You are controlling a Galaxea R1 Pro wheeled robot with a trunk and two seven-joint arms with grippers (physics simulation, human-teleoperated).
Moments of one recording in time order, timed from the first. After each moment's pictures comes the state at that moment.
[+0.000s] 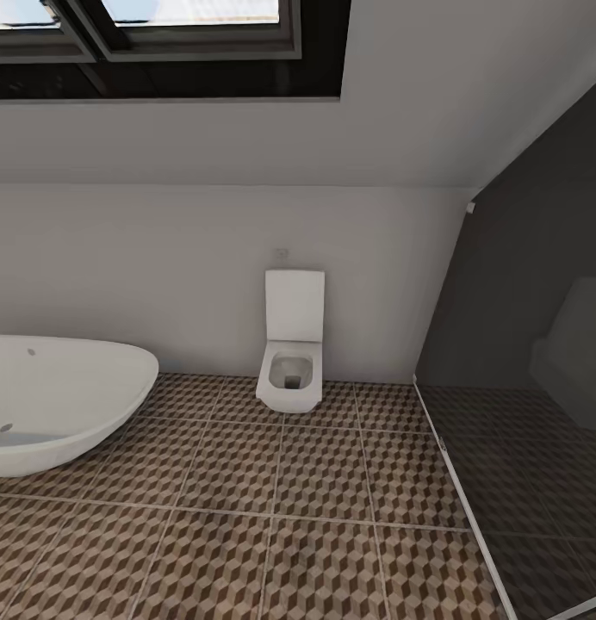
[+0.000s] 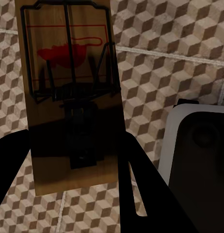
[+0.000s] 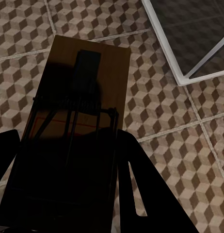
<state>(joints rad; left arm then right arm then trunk) -0.09 0.08 -0.46 0.07 0.58 -0.53 0.14 -0.11 -0.04 0.18 -0.09 -0.48 -0.70 -0.10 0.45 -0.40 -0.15</state>
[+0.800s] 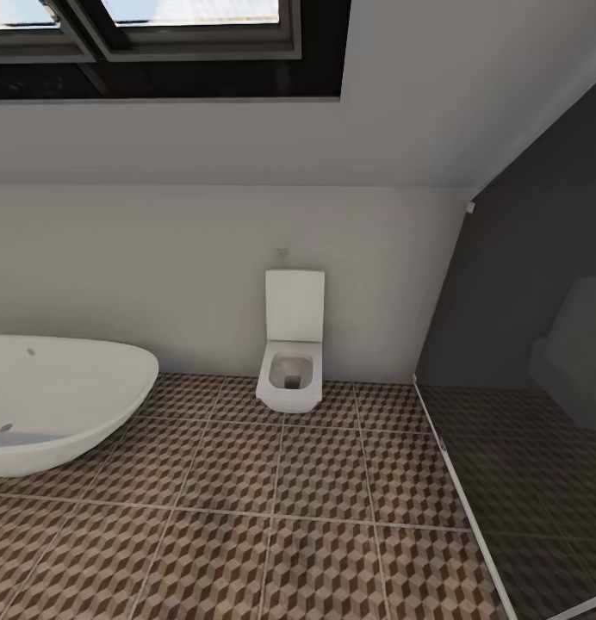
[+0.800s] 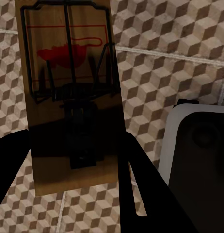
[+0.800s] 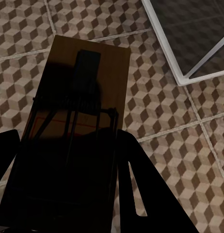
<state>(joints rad) -0.09 0.08 -0.46 0.07 0.58 -0.53 0.14 -0.11 -0.04 0.18 -0.09 -0.48 -0.70 -0.11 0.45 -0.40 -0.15</state>
